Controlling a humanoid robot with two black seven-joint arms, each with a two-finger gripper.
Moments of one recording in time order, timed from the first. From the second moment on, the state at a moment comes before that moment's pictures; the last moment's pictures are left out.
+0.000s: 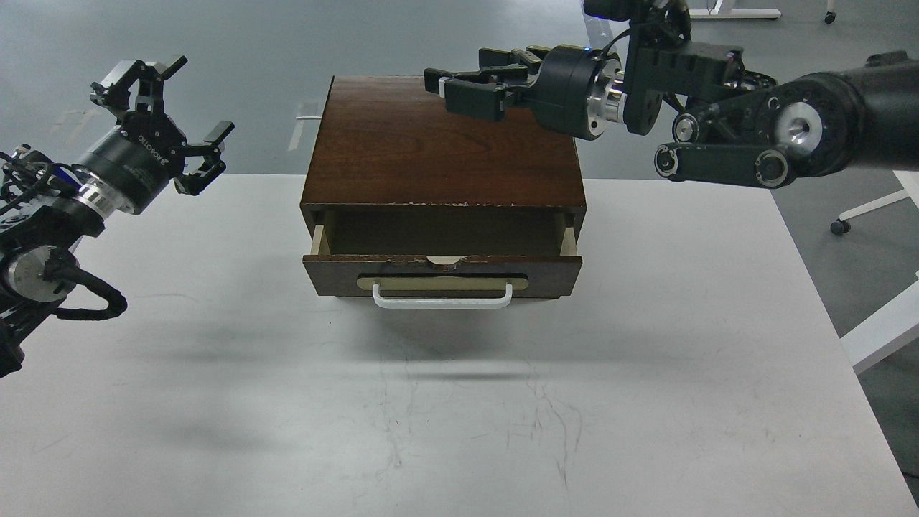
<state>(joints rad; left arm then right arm) -0.82 0.68 -0.40 -0.84 -0.02 -0.49 -0.49 1.81 -0.27 -0.76 1.15 -0.47 -0.35 0.49</state>
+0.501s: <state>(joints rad) -0.81 0.65 -0.40 -0.84 -0.02 -0.49 -0.49 1.15 -0.53 0.05 1.11 0.01 -0.19 0.49</state>
